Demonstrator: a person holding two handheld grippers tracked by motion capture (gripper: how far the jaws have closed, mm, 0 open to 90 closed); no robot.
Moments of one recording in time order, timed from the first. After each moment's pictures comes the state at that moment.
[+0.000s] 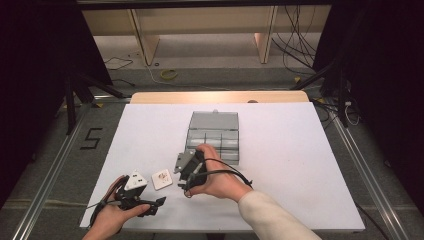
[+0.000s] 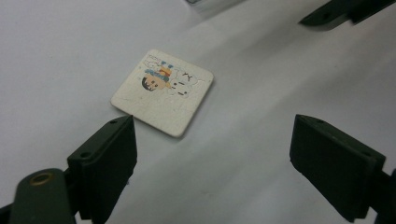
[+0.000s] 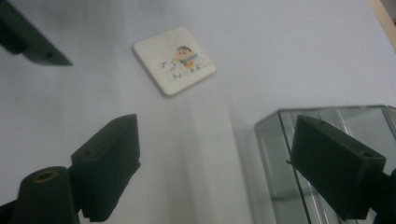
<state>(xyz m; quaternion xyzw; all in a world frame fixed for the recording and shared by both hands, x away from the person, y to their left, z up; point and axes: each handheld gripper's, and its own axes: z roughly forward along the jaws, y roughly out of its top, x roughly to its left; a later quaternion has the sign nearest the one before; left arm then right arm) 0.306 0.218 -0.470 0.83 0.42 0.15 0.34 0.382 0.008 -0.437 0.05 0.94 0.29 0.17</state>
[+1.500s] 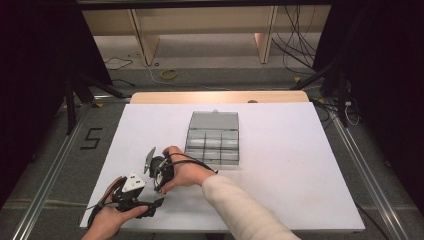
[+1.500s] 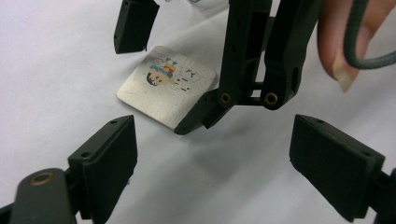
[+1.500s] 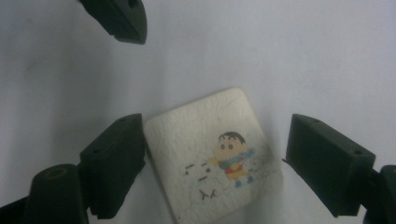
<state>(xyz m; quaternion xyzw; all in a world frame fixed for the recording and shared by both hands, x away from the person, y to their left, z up) 0.301 0.222 -0.468 0.83 0.42 0.16 0.34 0.419 0.101 -0.478 -0.01 0.97 0.24 0.05</state>
